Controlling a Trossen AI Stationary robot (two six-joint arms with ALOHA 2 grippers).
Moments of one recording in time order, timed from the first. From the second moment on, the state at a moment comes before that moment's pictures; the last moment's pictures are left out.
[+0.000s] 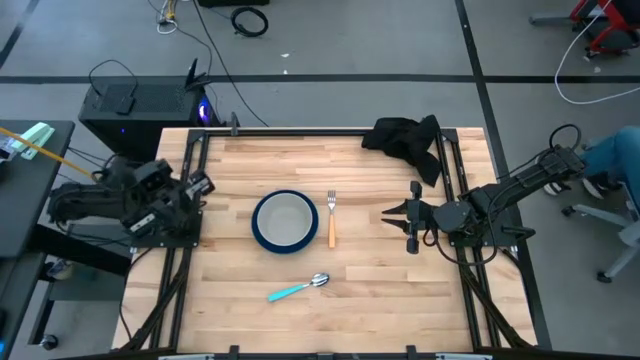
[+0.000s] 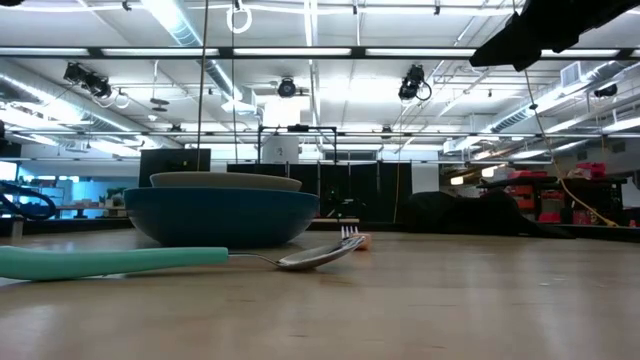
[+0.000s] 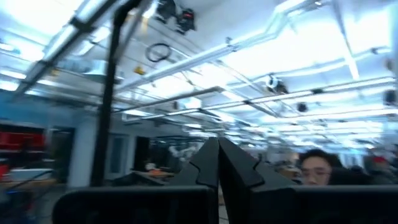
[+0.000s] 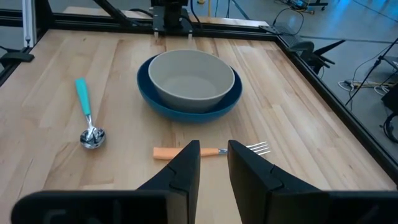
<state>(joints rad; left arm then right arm) 0.02 0.54 0.53 0.85 0.66 -0.63 0.42 0.82 0.57 -0.26 0.57 0.16</state>
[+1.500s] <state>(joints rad) -0.38 1.62 1.06 -0.59 0.07 -0.52 0.42 0.82 0.57 -0.26 0.57 0.16</state>
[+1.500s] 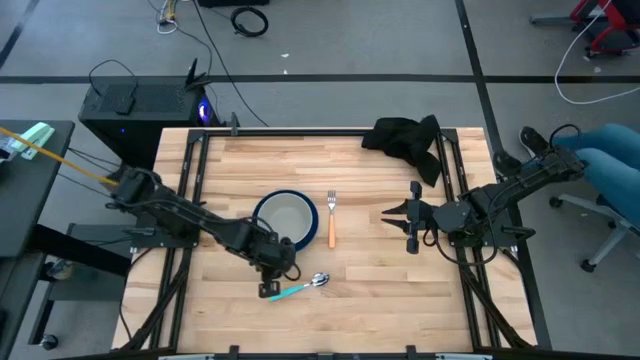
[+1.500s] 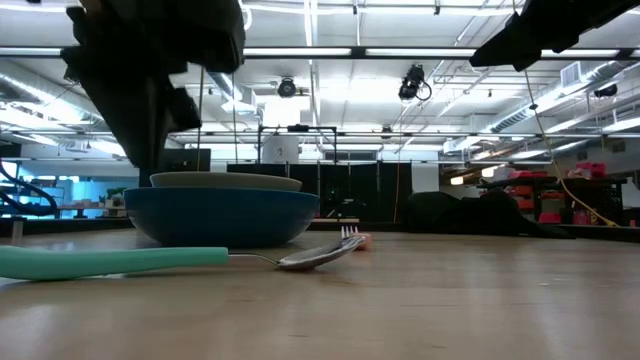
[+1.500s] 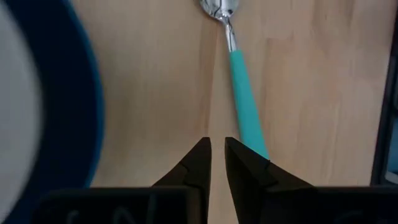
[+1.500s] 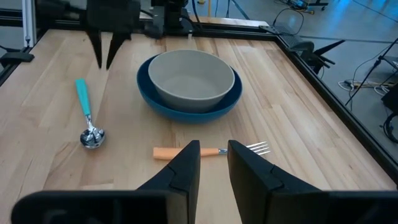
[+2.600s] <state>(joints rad) -0.49 1.70 1.06 -0.34 0.01 -0.45 0.42 0.82 0.57 -0.26 0.57 0.16</state>
